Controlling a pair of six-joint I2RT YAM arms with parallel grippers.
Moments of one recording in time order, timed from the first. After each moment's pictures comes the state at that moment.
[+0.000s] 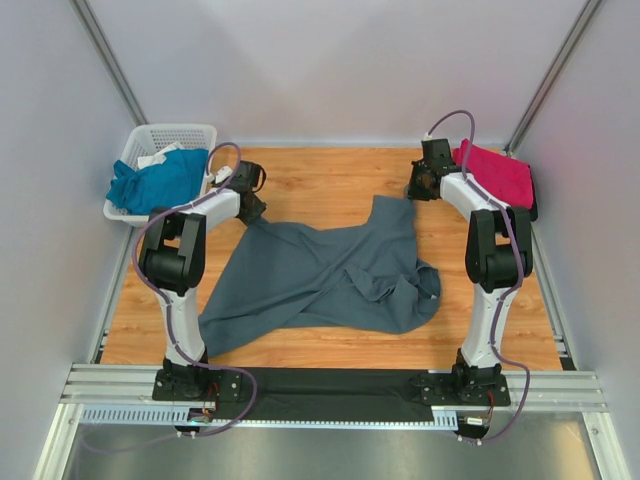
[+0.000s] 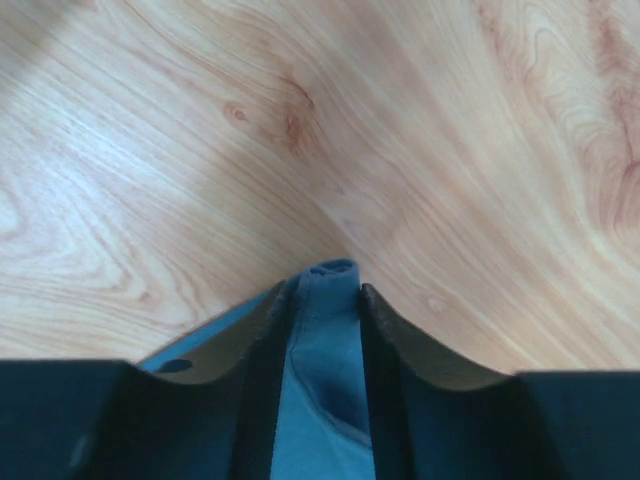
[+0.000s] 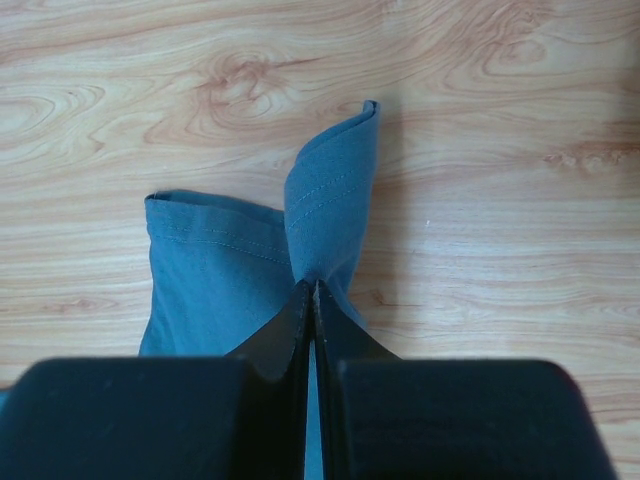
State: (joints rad) left arm -0.24 2.01 1.38 -0.38 -0.30 -0.96; right arm 0.11 2.06 1.58 -0.39 -0.01 0.30
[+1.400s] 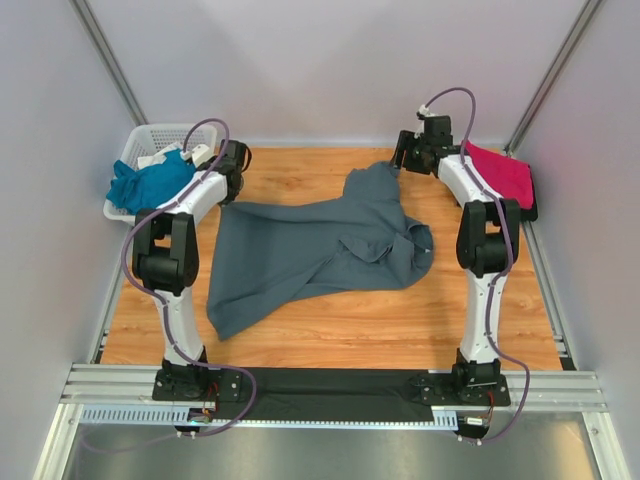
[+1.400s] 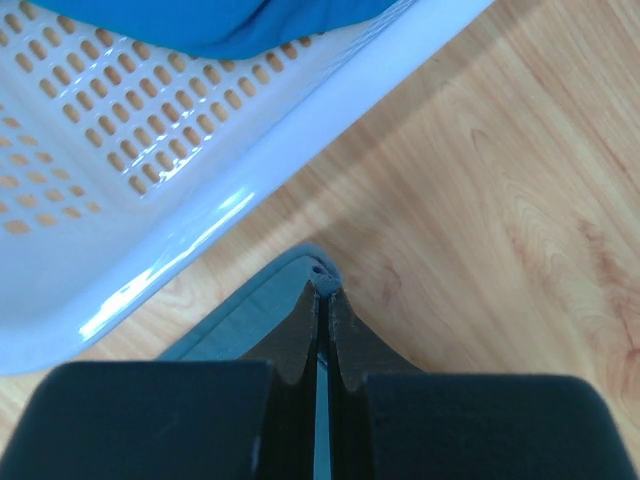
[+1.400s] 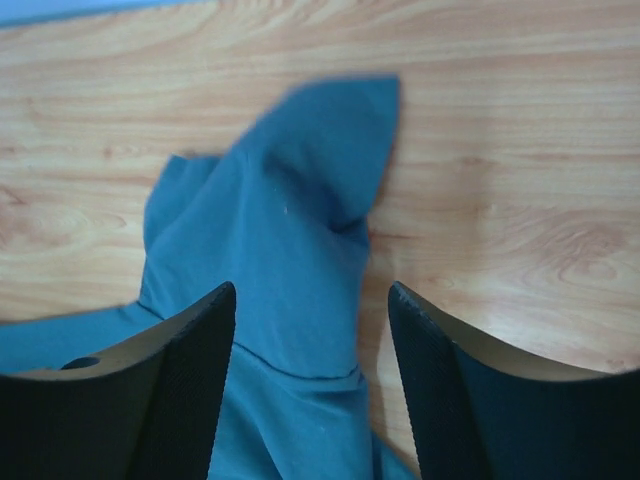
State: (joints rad) left arm -0.17 1.99 1.56 -0.57 -0.60 -0.89; right arm 0.10 2.25 1.94 -0.37 -0.18 0.28
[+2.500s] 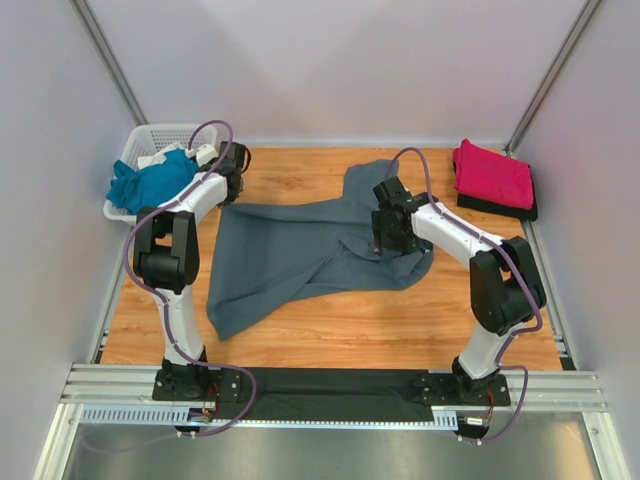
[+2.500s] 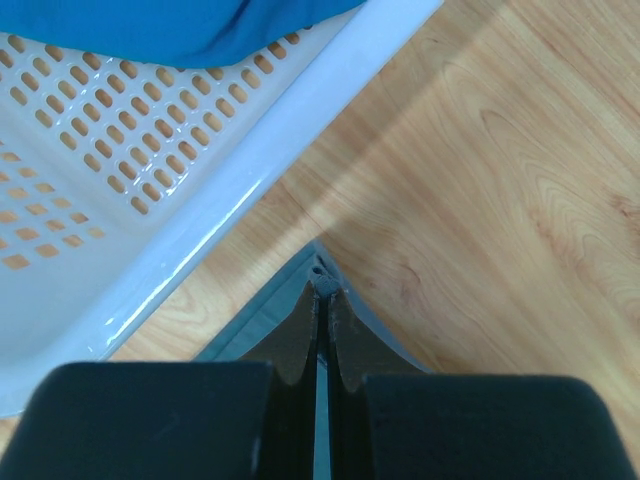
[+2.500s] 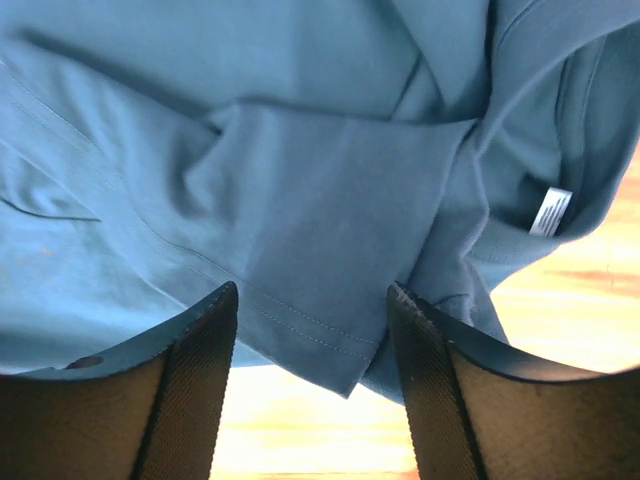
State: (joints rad) left arm -0.16 2.02 1.56 -0.53 -0.58 -0.75; right arm 0.45 1.75 1.29 -0.74 0.16 0.39
